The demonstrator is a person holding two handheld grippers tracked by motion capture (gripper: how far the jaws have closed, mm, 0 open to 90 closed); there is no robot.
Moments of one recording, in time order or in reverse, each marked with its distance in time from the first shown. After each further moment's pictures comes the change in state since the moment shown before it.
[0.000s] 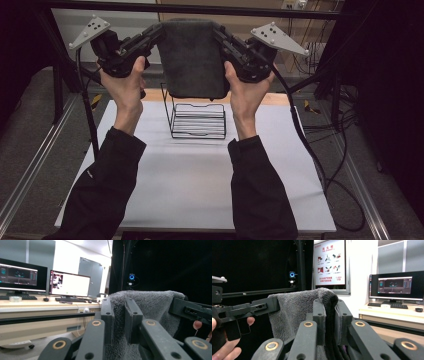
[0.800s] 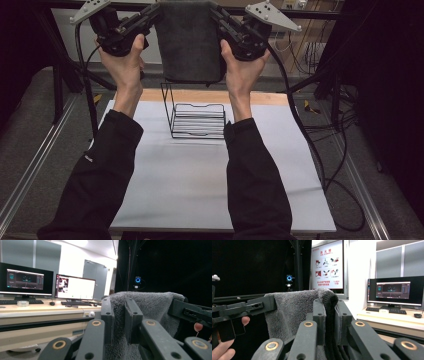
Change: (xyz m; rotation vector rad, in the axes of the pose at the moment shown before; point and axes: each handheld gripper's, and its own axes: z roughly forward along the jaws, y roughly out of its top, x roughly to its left) left arm 0.023 0.020 0.026 -0.004 0.033 0.017; right arm -0.018 0.012 0.038 -0.019 -0.010 -0.011
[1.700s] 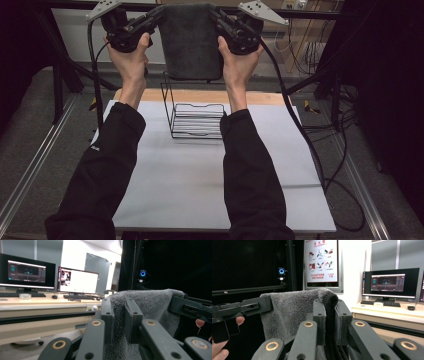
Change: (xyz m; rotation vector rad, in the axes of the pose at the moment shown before) left arm 0.028 -0.022 0.025 0.060 0.013 -0.010; right arm -0.023 -0.022 0.030 0.060 -0.038 0.008
